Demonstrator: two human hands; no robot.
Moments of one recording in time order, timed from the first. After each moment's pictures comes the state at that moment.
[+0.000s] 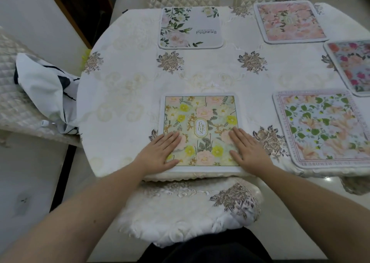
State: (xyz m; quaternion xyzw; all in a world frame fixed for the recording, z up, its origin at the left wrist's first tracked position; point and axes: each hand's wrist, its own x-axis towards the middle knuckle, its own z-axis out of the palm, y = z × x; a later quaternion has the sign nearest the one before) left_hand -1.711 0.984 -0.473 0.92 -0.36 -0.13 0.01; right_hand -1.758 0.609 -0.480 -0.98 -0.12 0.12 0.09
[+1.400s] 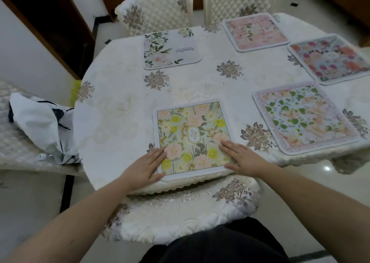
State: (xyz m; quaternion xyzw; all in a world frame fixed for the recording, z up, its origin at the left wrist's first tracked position) left_hand -1.705 1.029 -0.452 0.89 -0.40 -0.20 -0.02; right_hand -1.785 0.615 -0.455 -0.96 -0.15 0.21 0.10
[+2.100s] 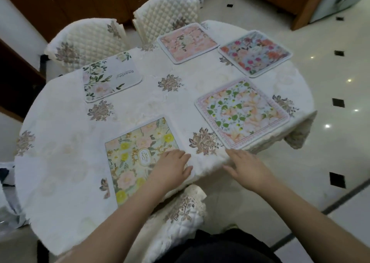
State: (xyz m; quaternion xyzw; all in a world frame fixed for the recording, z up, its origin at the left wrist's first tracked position) left_hand -1.746 0.759 -0.358 0.88 -0.45 -0.15 -0.02; right_hand -1.889 0.537 -0.364 -0.96 0.16 0.17 0.13
